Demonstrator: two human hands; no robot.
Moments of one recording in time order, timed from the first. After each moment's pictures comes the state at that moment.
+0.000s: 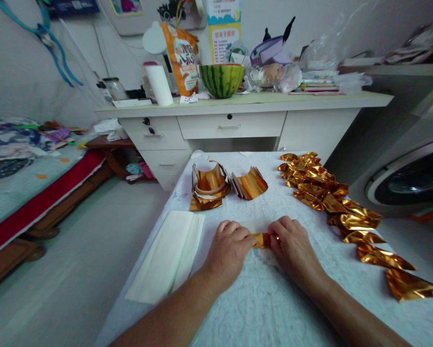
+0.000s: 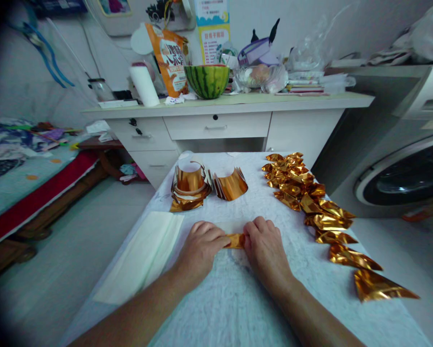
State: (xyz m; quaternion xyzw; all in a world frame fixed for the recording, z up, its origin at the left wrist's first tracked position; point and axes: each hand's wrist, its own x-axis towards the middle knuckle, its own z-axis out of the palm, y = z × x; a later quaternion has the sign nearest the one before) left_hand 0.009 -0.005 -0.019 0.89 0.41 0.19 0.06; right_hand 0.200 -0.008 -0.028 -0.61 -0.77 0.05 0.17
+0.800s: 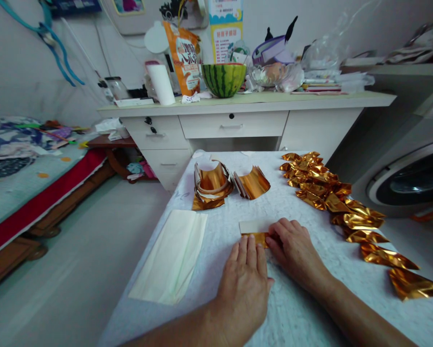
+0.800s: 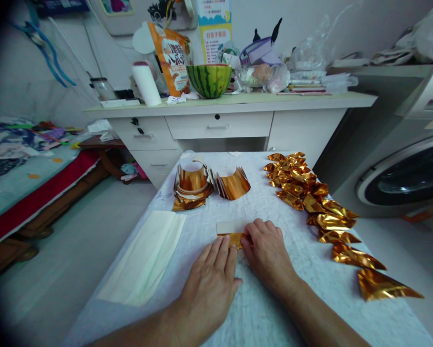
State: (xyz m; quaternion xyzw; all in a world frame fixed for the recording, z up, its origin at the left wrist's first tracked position) left_hand 0.035 -0.062 -0.034 0.86 0.48 0.10 -0.10; right_hand 0.198 -0.011 -0.023 -0.60 -0.78 0.09 0.15
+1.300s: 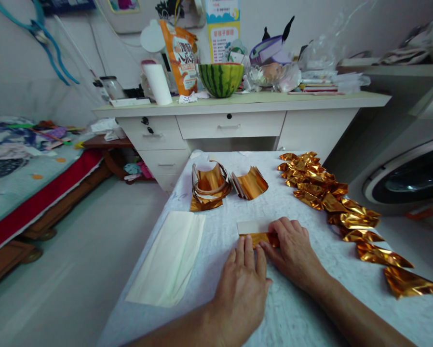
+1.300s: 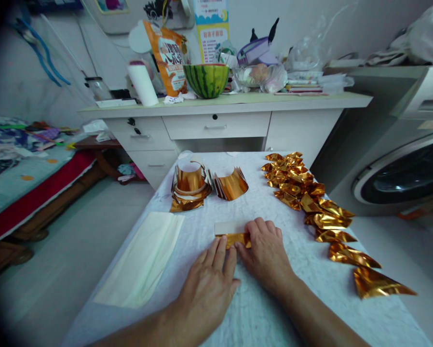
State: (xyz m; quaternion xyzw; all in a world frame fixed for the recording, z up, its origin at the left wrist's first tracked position) left_hand 0.037 -0.062 -0.034 0.86 0.48 0.10 -0.10; right_hand 0.197 -0.014 -0.026 -0.61 -0.77 0.05 0.16
